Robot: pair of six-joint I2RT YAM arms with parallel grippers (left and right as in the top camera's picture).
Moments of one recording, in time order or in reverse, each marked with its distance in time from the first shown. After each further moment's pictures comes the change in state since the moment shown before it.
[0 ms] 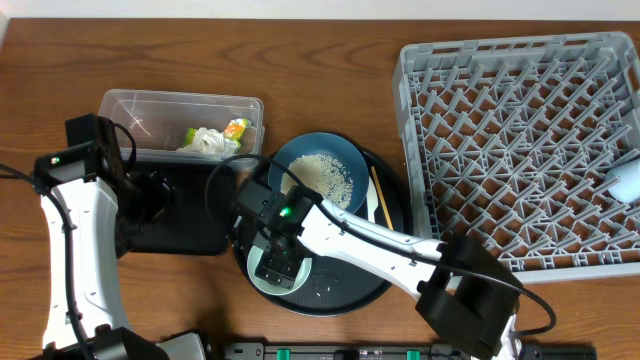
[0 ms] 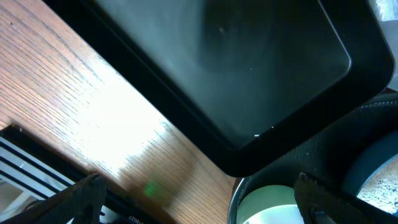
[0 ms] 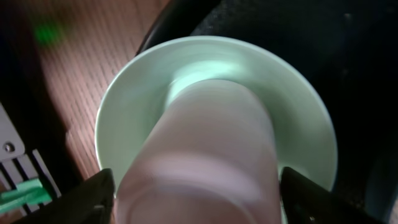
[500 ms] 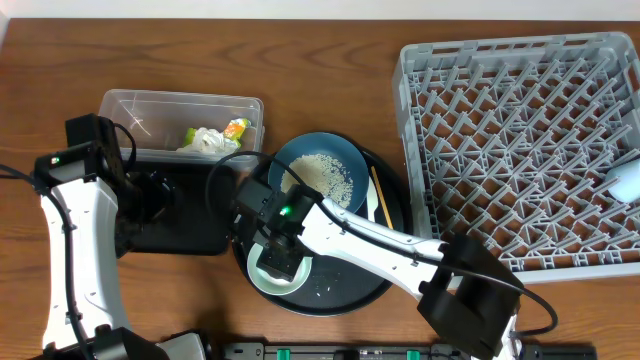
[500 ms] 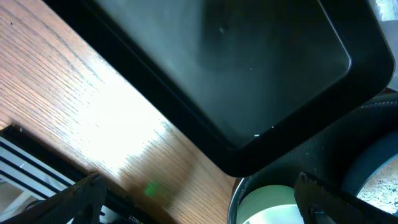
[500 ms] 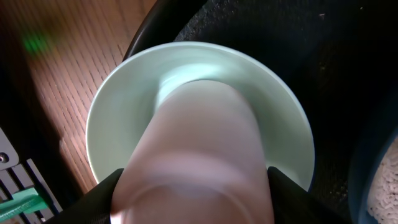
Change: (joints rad) left arm 0.000 0.000 0.000 0.000 0.000 0.000; right arm 0.000 -0.002 0.010 -0.002 0.029 0.037
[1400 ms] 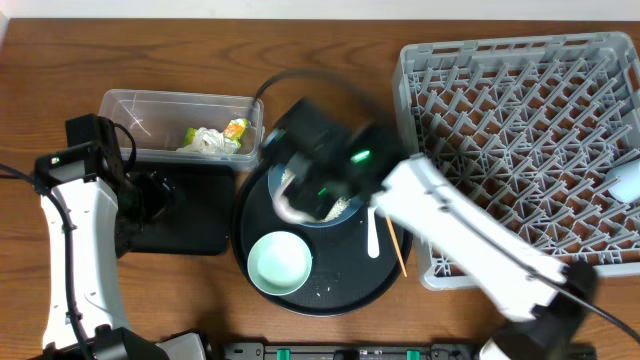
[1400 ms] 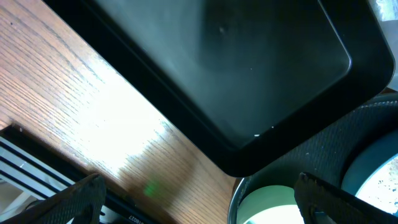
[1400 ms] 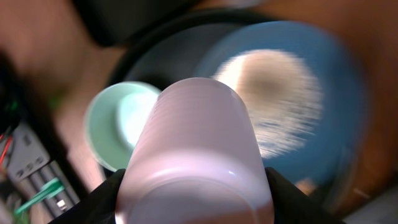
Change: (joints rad) left arm 0.000 0.000 0.000 0.000 0.000 0.000; right arm -0.240 -0.241 0.253 -0.236 0.073 -0.003
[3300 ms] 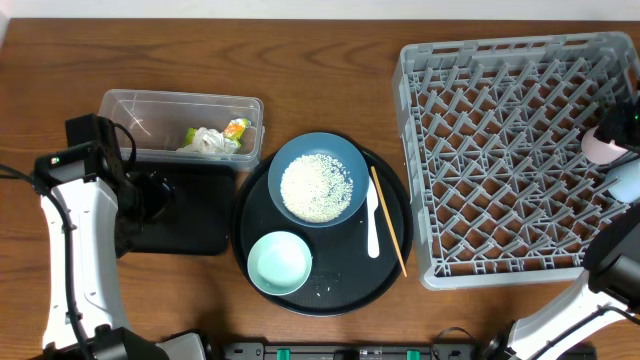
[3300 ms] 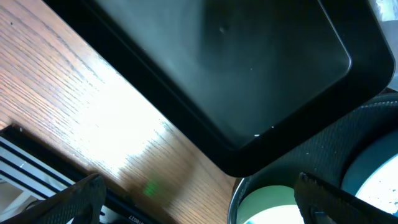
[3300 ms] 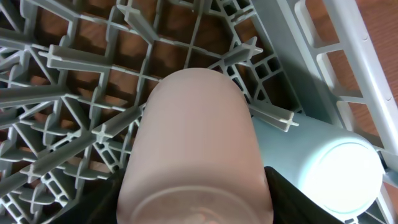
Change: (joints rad) left arm 0.000 0.000 0.000 0.000 0.000 0.000; right arm -1.359 0.254 0.010 0.159 0.126 0.000
